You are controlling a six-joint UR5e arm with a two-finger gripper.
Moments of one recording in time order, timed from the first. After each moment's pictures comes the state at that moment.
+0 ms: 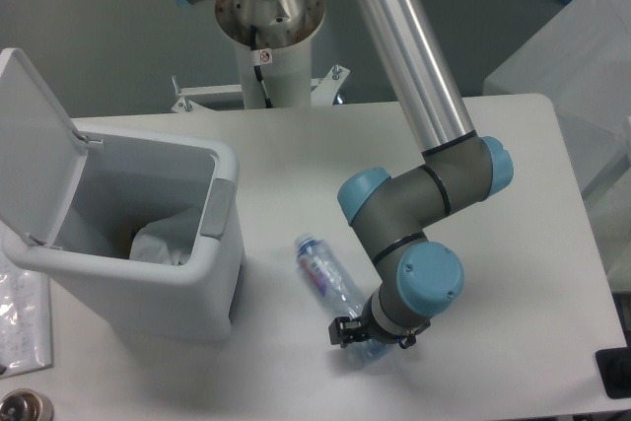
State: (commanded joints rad) arm 2.47 -2.35 -1.27 -1.17 1.42 0.33
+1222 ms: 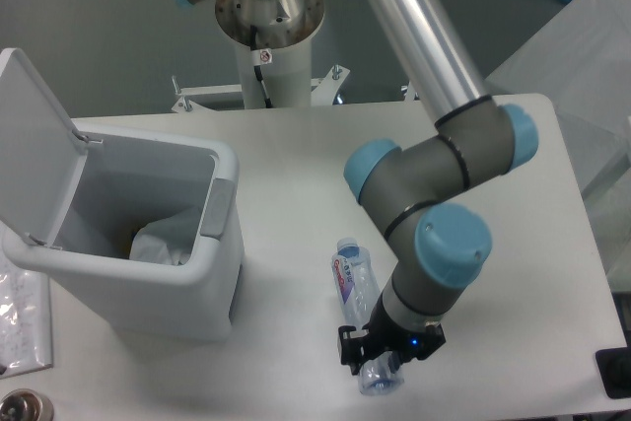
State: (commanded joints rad) arm 2.48 -2.23 -1.09 -1.12 1.18 0.33
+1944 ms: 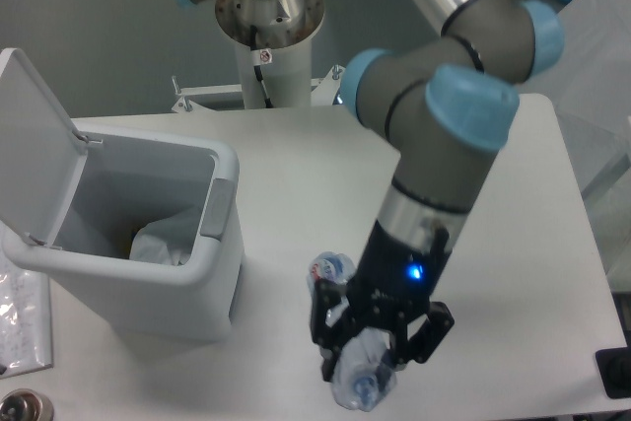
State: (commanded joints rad) arm 2.50 -2.06 -1.09 -0.90 0.77 0.33
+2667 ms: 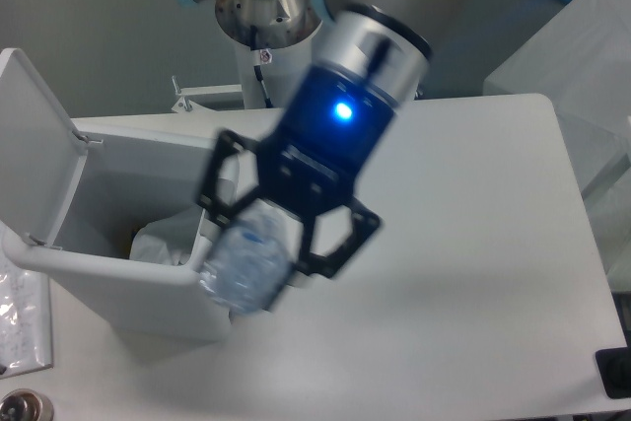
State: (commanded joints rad) arm 2.37 -1.92 -1.11 -0.84 0.64 0.38
